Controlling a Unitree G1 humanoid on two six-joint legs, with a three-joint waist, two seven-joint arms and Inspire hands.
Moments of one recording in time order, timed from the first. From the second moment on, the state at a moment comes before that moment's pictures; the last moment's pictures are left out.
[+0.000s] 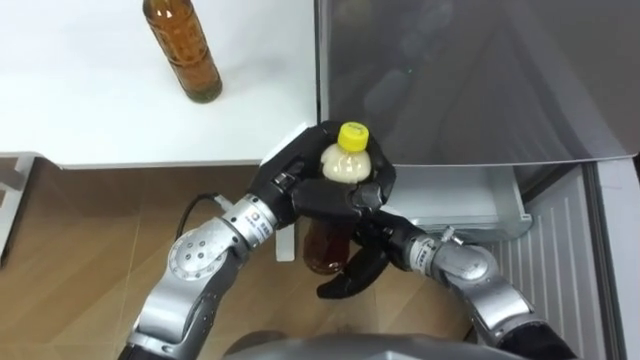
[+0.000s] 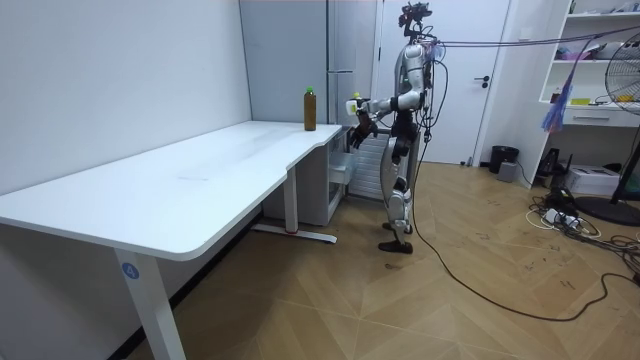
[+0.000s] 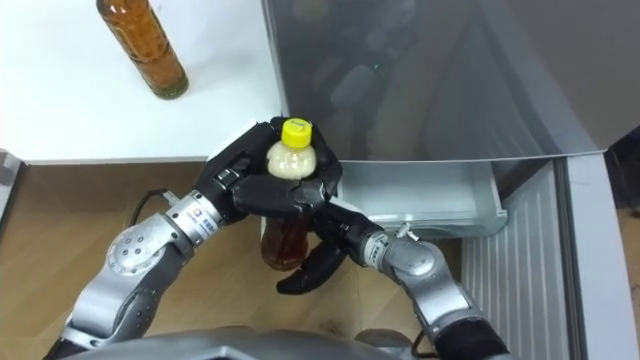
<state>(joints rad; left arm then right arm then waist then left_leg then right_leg) 0.19 0.23 -0.33 -0.09 -0.30 0.00 -0.42 0.05 -0.21 0.38 0.49 -0.02 -0.05 0.50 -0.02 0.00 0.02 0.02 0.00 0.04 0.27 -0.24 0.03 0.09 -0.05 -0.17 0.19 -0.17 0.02</state>
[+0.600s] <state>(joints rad) 0.17 0.23 -0.34 -0.09 -0.30 -0.03 -0.40 0.06 -0.22 0.41 0.49 0.11 -0.04 0.55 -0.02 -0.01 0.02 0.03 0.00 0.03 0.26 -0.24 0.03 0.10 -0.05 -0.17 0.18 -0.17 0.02</state>
